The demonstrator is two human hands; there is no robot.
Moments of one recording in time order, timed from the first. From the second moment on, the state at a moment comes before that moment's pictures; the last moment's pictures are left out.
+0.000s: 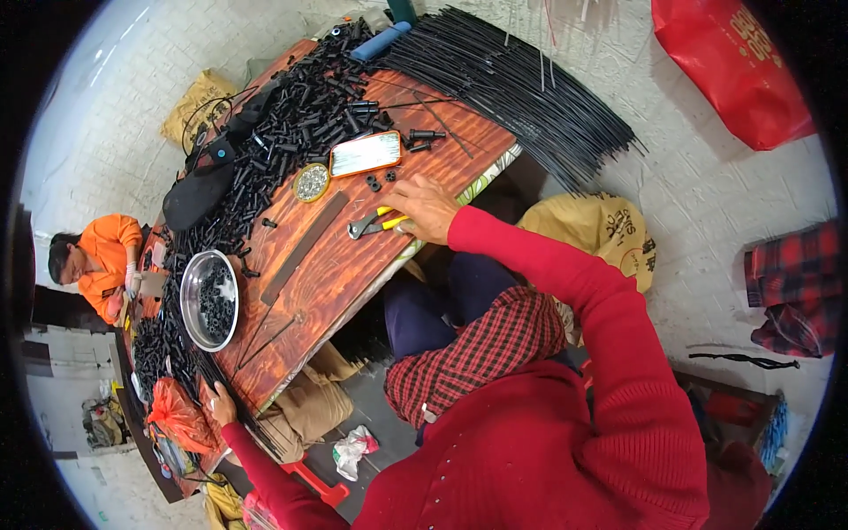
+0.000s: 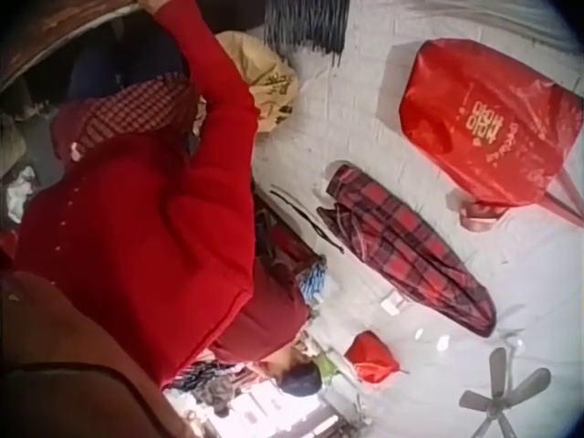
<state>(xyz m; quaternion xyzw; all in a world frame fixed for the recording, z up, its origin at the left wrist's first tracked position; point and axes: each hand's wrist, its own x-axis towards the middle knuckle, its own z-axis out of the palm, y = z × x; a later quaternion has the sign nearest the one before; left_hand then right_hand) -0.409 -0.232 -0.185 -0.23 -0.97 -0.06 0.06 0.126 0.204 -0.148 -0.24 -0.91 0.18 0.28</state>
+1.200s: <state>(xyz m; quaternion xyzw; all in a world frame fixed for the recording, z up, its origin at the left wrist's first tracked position) -0.072 0.004 -0.097 -0.56 -0.74 -0.35 -0.15 0.312 0.361 -0.132 -0.56 -0.80 0.04 0.23</state>
